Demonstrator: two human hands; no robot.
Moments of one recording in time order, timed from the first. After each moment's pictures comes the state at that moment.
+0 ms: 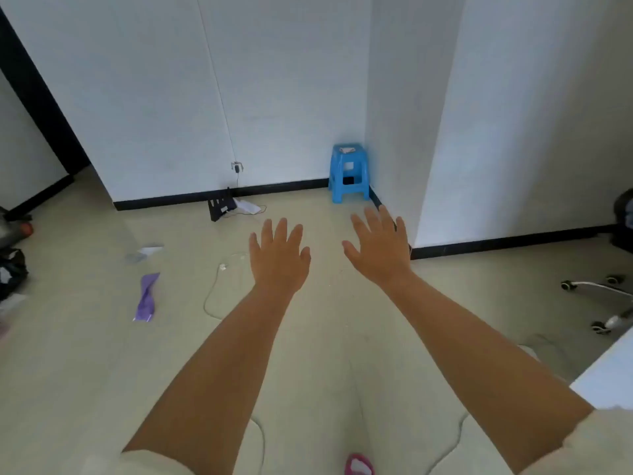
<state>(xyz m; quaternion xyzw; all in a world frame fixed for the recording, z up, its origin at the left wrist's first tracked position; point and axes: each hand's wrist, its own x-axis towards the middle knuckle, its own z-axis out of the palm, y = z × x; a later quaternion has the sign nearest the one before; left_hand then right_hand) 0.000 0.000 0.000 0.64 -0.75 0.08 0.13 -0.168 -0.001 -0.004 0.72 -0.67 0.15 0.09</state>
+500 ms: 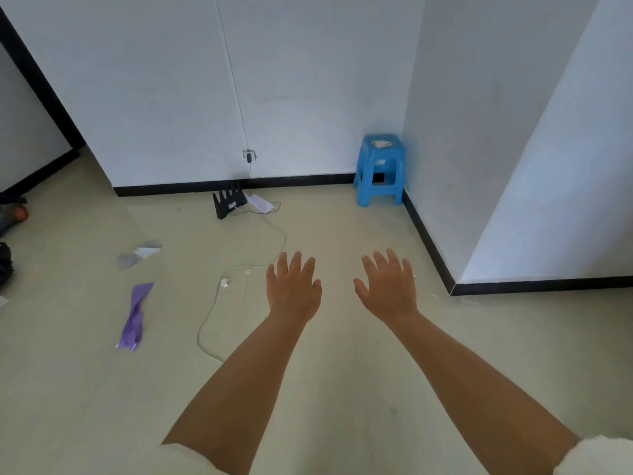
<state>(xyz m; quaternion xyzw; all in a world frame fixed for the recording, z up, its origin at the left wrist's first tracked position) 0.000 -0.378 -0.060 0.68 -0.73 0.00 0.06 -0.163 -0.380 -0.071 0.73 -0.67 0.07 0.04</state>
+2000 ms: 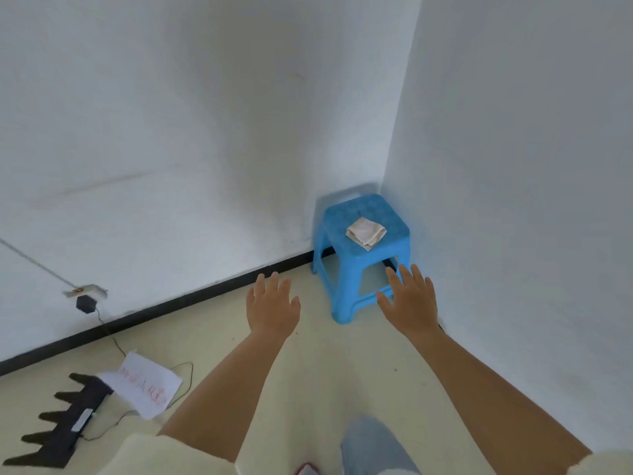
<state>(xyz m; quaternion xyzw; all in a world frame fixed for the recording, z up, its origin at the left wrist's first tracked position) -0.142 -1.740 -0.145 0.59 -0.80 -0.11 -0.02 -0.360 -1.665 -0.162 0.56 -0.82 0.04 -0.05</state>
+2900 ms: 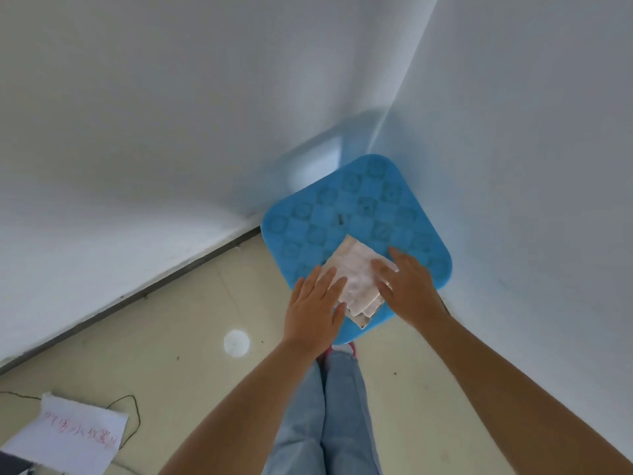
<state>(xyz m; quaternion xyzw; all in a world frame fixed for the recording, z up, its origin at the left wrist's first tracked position) -0.429 -2.085 -0.432 0.40 -0.86 -0.29 -0.10 -0.603 -2.033 -0.441 0.56 -0.77 -0.05 -0.30</state>
